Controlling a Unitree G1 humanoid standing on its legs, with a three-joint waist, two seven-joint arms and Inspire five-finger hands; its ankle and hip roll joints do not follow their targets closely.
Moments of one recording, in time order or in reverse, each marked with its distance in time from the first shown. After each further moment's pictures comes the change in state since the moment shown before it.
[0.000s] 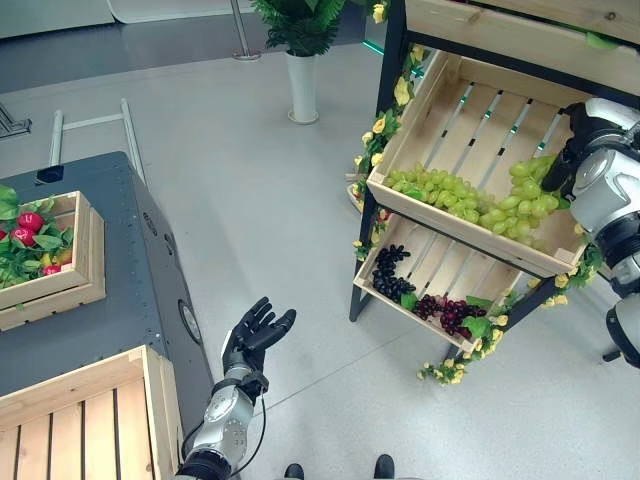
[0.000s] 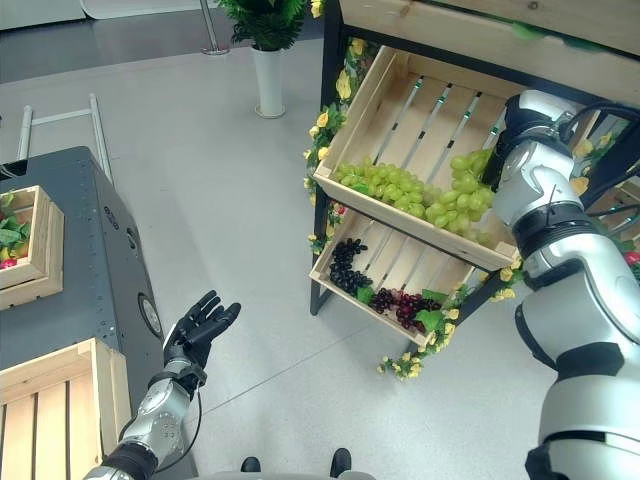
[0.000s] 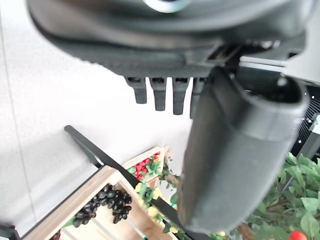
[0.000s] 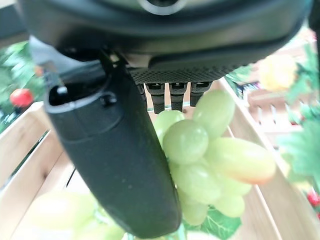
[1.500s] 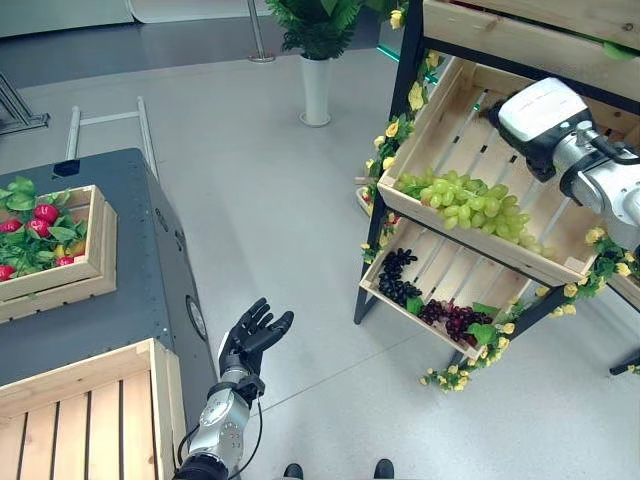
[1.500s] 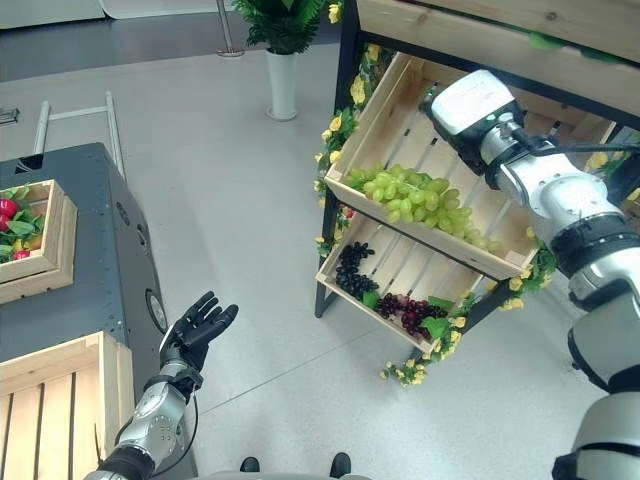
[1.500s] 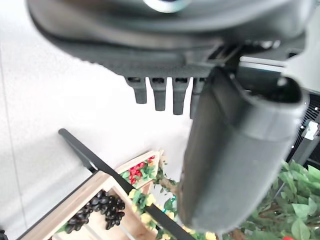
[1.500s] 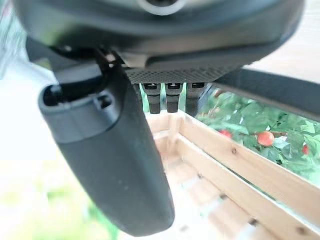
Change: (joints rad) left arm 0.018 -0.001 0.040 -0.001 0.021 0.001 -0.035; right arm 0.118 -0.185 0.047 -0.274 -0.396 -0.460 -0.170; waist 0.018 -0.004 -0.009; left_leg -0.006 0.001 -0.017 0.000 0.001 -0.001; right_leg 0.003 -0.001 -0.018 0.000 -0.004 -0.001
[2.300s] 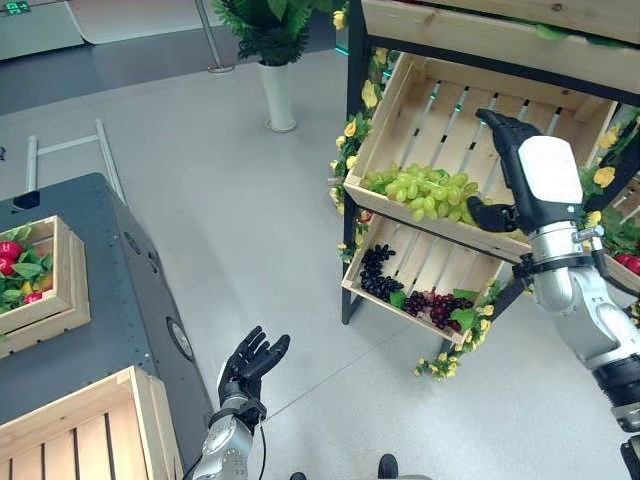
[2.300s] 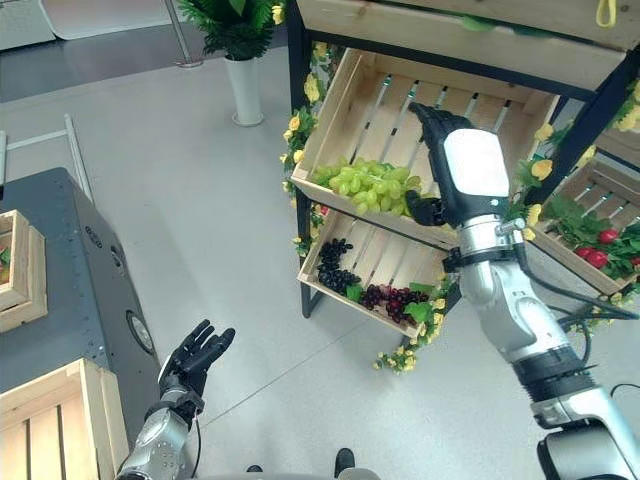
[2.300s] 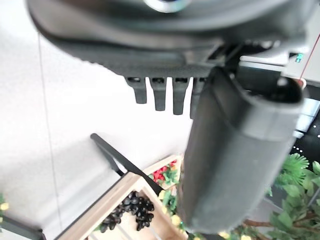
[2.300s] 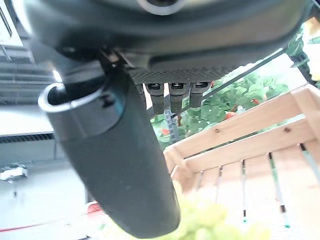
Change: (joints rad) left arm 0.112 -0.071 0.021 0.010 0.000 0.001 0.073; right arm 0.793 0.216 -0.647 -0.672 0.232 0.053 -0.227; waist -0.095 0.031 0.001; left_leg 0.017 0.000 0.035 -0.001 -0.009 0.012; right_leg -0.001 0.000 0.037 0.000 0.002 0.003
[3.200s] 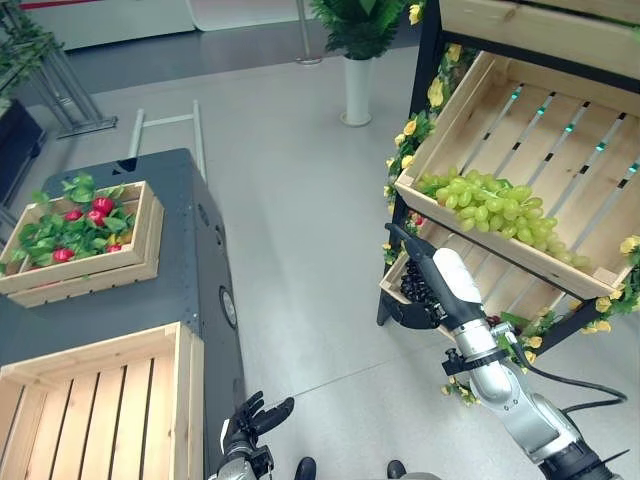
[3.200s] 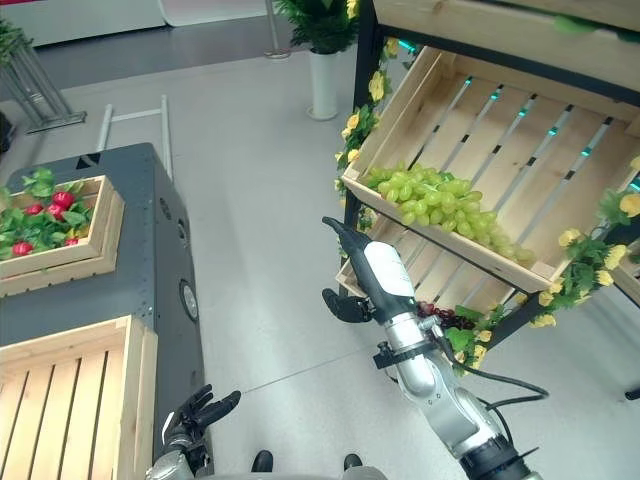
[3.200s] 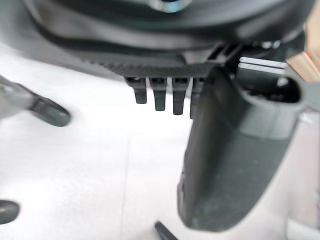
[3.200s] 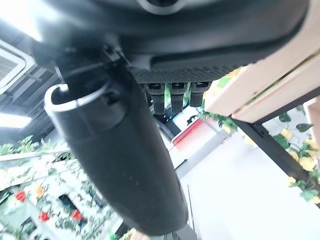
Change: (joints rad) left arm 0.035 -0.077 0.003 0.292 0.213 0.070 0.160; right arm 0.288 0.251 0.187 -0.040 0.039 -0.149 0.068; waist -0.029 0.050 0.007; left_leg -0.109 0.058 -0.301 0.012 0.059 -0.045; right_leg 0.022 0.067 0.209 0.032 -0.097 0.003
